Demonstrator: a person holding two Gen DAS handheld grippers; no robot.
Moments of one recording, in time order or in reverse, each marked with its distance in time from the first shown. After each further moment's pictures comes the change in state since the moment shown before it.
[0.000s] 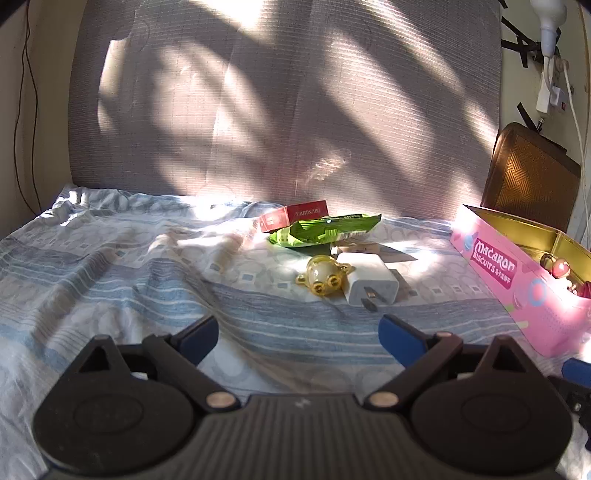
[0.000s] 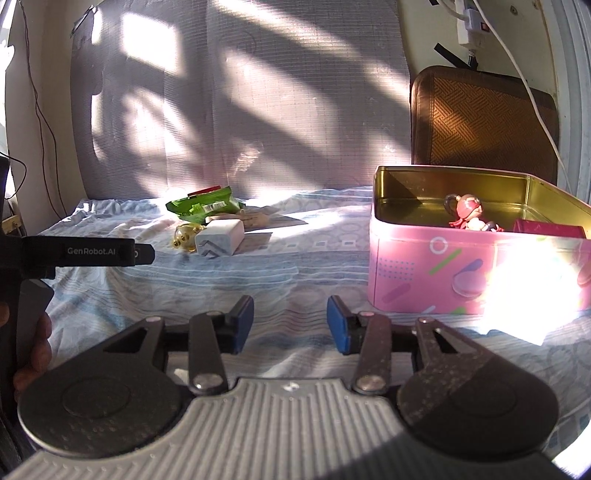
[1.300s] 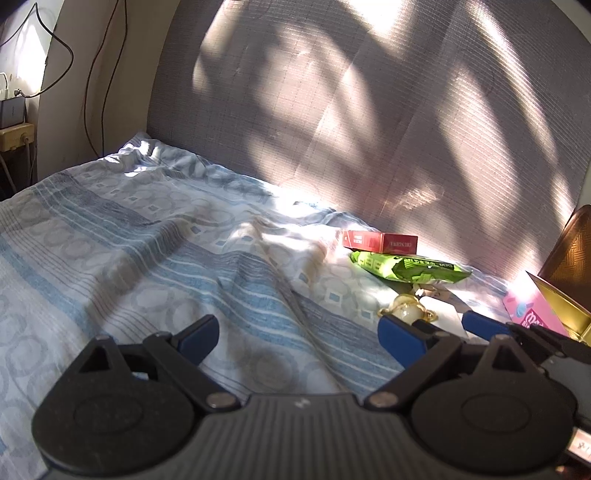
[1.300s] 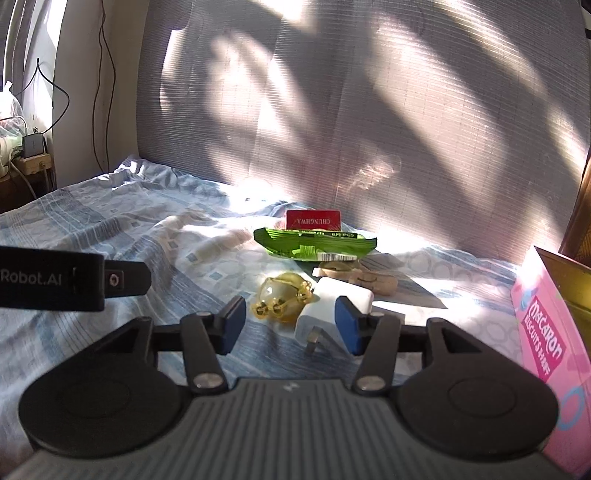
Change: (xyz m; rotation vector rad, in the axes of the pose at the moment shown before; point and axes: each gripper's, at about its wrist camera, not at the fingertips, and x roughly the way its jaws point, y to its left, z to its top) left arm 0.008 0.066 0.016 -0.282 0.023 0.098; right arm 0.135 0.101 0.063 -0.297 0.029 0.159
